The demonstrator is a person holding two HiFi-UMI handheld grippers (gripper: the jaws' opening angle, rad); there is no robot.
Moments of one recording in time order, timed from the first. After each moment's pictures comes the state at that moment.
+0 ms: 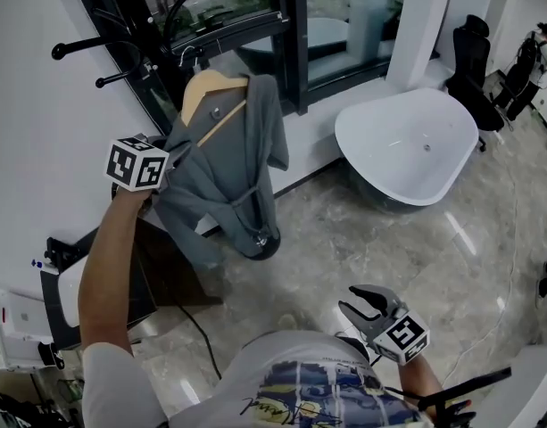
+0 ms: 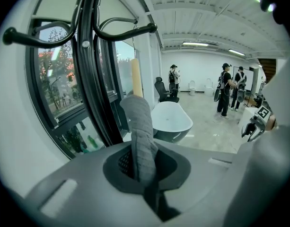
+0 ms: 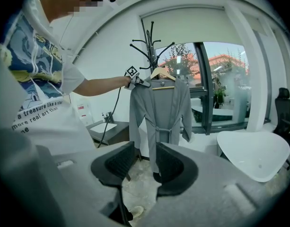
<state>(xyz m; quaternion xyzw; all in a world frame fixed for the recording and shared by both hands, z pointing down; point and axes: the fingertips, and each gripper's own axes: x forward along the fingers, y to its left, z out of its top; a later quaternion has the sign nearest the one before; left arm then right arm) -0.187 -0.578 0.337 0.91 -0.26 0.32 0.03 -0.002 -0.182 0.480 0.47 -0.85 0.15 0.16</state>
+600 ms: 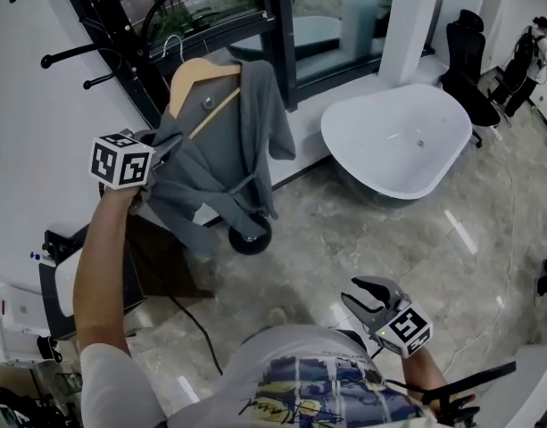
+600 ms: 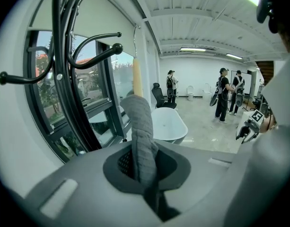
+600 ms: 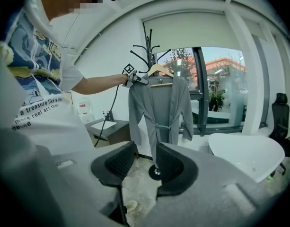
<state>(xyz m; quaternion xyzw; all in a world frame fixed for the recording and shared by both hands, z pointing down) -0.142 -0.526 0.303 0.92 -0.26 0.29 0.02 0.062 -0.144 0.474 0.47 -0.86 0.13 0.17</state>
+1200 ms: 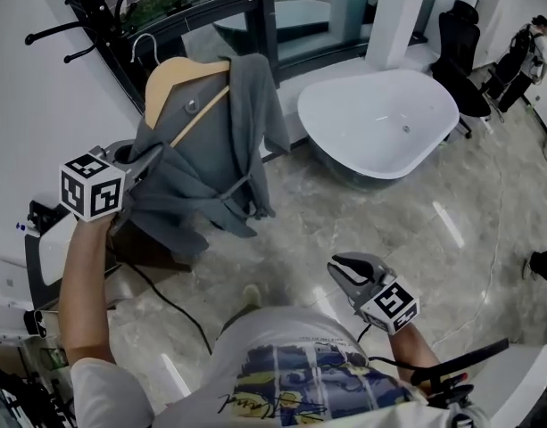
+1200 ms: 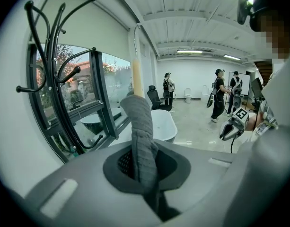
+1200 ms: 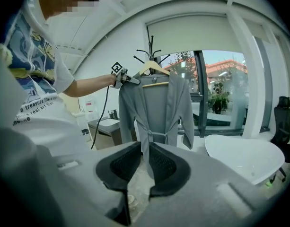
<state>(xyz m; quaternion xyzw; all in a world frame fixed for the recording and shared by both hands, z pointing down) -0.105 -0.382 0.301 0.93 -0.26 0.27 0.02 0.124 -0.107 0.470 0.45 -0.87 0.11 0.17</state>
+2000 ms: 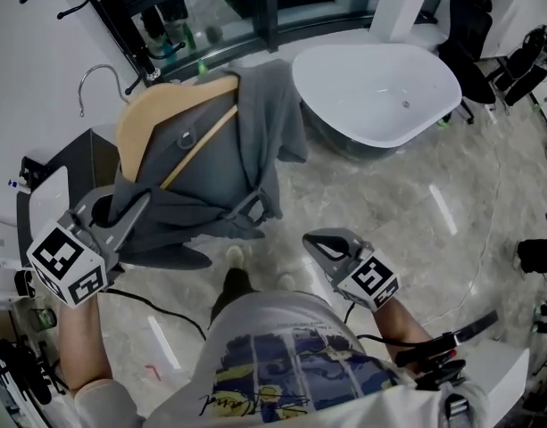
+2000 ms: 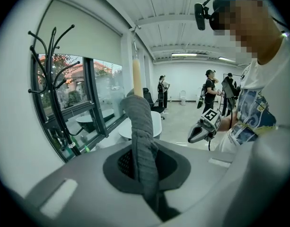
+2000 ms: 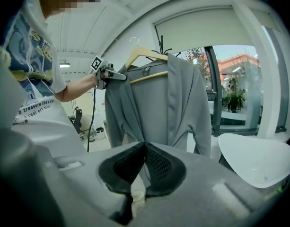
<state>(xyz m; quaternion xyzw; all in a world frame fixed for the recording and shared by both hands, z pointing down) -0.085 -0.171 0.298 0.93 -0.25 0.26 0.03 0.112 -0.065 0.474 0.36 -0.91 0.11 0.16</state>
